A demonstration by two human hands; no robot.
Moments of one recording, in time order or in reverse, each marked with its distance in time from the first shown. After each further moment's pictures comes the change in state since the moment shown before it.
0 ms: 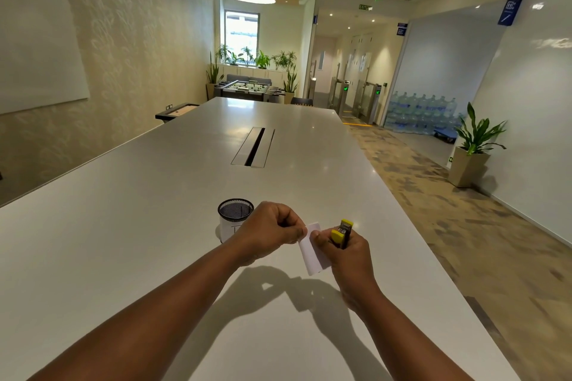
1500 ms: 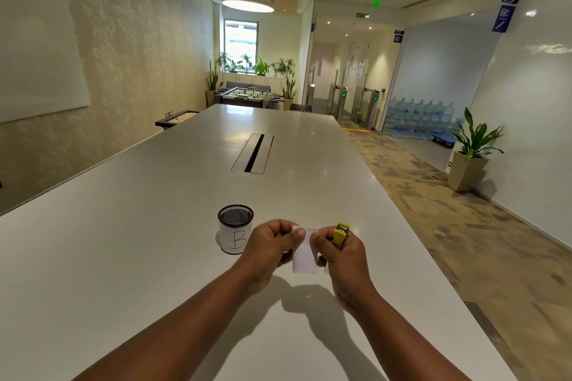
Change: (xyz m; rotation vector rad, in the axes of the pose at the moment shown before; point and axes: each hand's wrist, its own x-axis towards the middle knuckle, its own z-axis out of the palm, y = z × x) left_hand -0.013 -0.018 0.027 -0.557 0.105 -0.154; right_hand -0.001 -0.011 0.008 0.065 -0.024 -0.019
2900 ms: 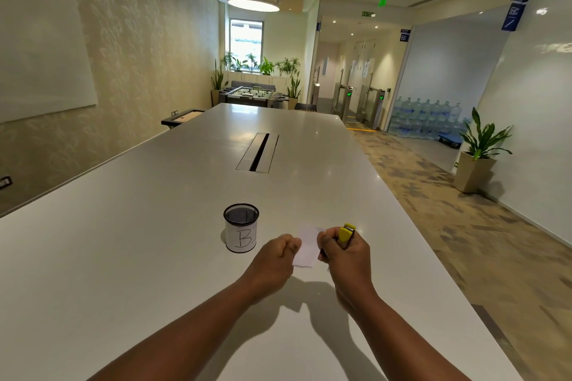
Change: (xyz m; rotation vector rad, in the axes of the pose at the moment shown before) left_hand -0.008 -0.022 -0.010 0.692 0.031 0.090; right_hand 0.001 0.005 0.009 -0.031 0.132 -0.018
